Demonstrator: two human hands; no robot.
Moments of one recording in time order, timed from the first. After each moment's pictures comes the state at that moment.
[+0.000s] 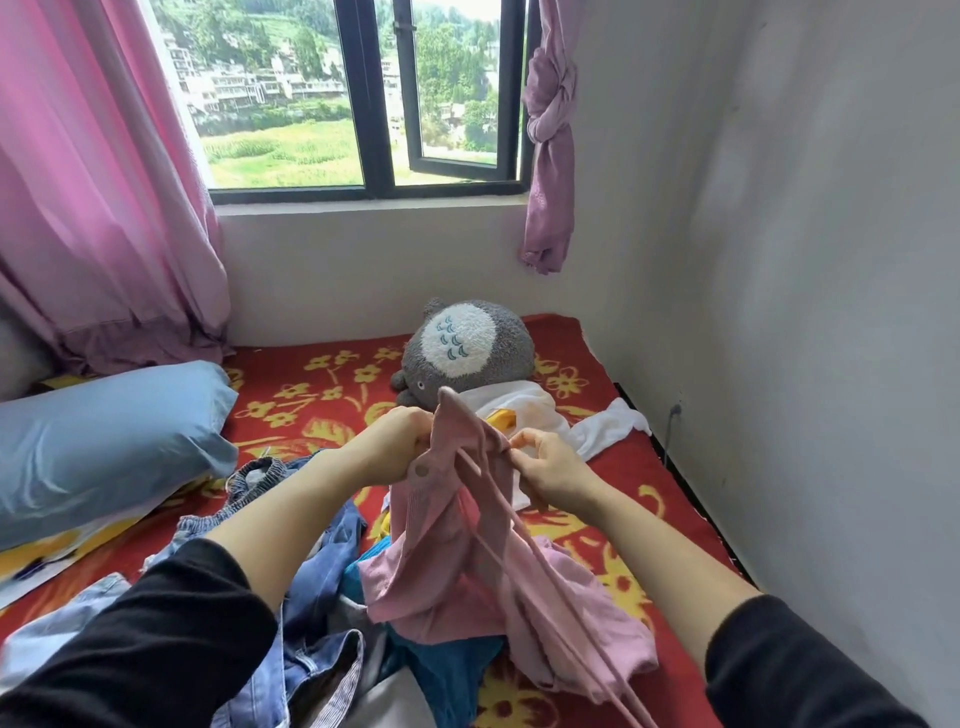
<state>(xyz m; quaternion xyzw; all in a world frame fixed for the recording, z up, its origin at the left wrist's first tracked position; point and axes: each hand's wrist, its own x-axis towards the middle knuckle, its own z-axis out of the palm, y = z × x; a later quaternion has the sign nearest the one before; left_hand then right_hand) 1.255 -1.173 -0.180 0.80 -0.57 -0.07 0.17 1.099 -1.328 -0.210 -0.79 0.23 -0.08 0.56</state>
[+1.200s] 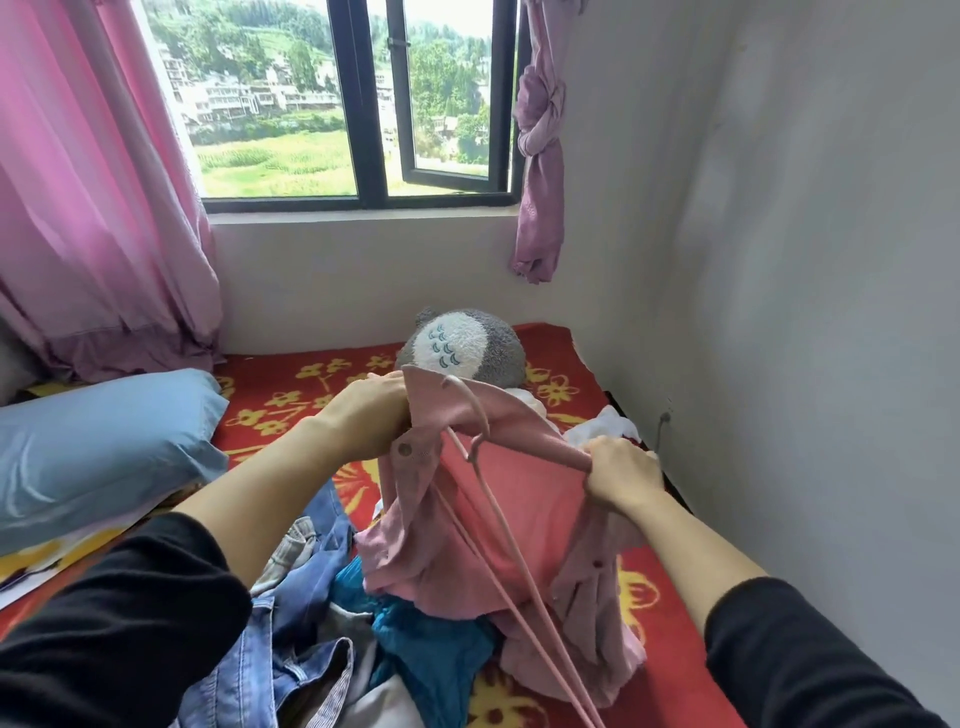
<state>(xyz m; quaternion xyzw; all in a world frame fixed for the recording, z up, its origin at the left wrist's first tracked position) 1.261 -1.170 -0.144 0.81 -0.58 0.10 0.00 1.062 -1.394 -0.224 -0.92 0.38 -0.03 0.07</state>
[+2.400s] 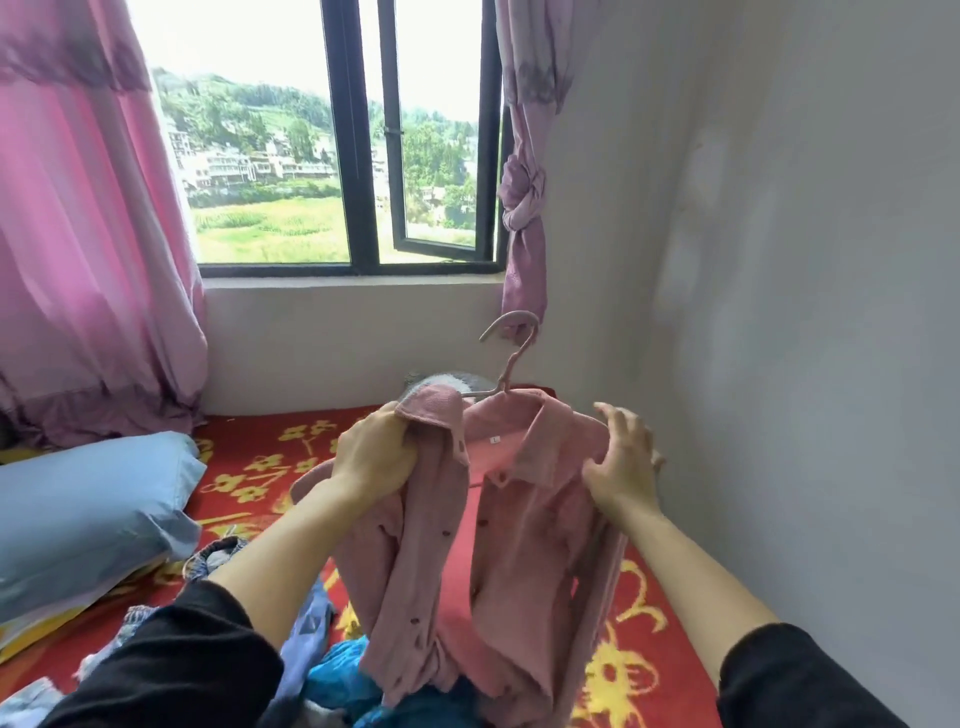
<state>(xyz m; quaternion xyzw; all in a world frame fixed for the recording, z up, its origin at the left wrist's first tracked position) 1.267 -1.206 -0.141 0.87 -0.37 0.15 0.27 1.077 -1.410 -0.168 -0.84 0.36 -0.32 0.24</state>
